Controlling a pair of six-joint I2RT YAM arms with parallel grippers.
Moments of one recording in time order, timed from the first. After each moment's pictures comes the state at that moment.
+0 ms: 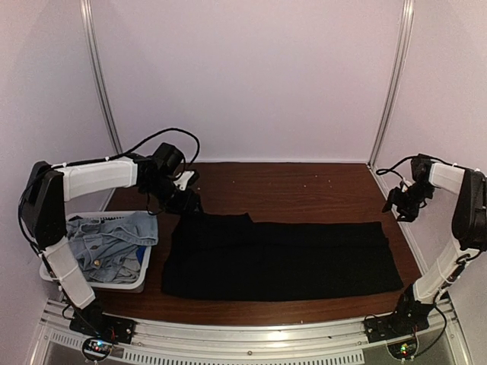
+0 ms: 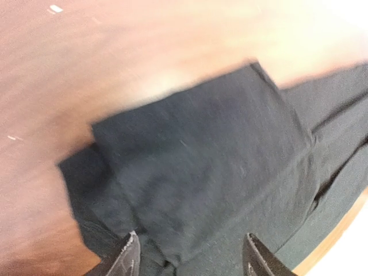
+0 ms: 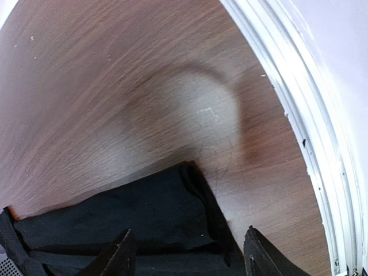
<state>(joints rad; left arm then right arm) -0.53 1.74 1.29 -0.66 0.25 -0.22 -0.31 1.61 1.14 -0.78 -0.19 0.27</state>
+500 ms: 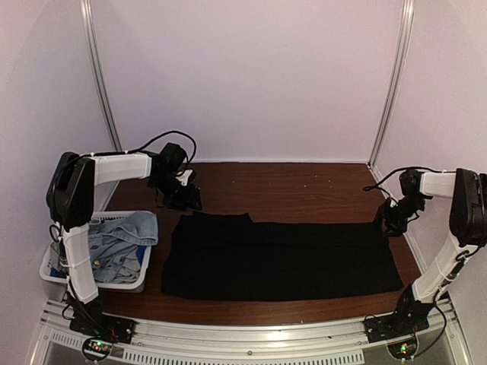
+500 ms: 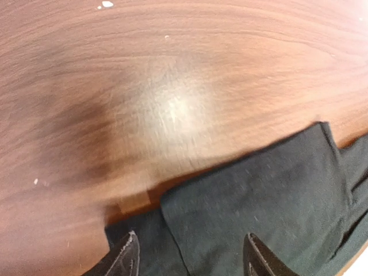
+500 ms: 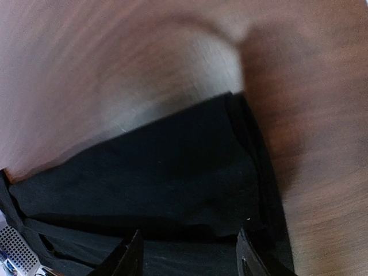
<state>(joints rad) -0.42 1.99 1.49 -0.67 0.23 -0.25 -0.24 1.64 1.04 -0.77 -0.32 0.26</state>
